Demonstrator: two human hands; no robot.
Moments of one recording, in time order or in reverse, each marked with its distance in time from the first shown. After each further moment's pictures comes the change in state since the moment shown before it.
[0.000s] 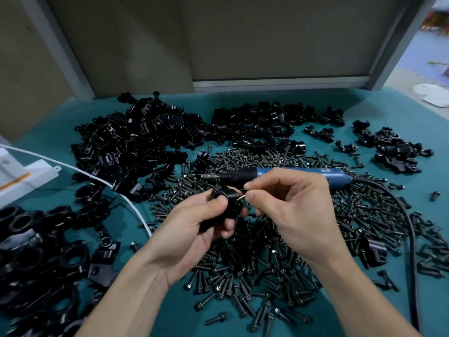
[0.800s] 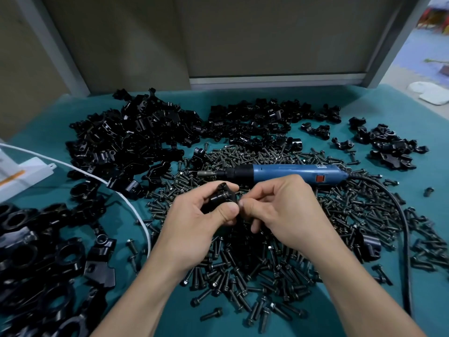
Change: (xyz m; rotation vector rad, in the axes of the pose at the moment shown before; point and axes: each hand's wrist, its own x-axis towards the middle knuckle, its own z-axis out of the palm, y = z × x) left_hand 0.004 -0.014 0.006 0.580 0.270 0.271; right_hand 0.005 0.002 -0.002 -0.374 -0.172 0.353
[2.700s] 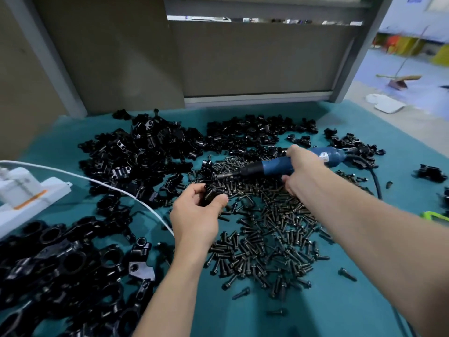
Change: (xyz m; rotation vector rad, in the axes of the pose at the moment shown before) left_hand 0.012 -0.013 -0.019 0.045 0.376 -0.132; right_hand 0.066 -0.039 -0.023 0.969 0.659 0.659
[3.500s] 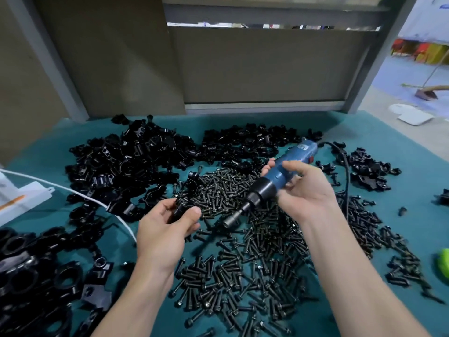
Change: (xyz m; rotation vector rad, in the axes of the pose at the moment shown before) left_hand -0.001 0.004 0.005 -0.239 0.021 -0.077; right_hand 0.023 -0.008 -0.036 0.465 -0.617 0.156
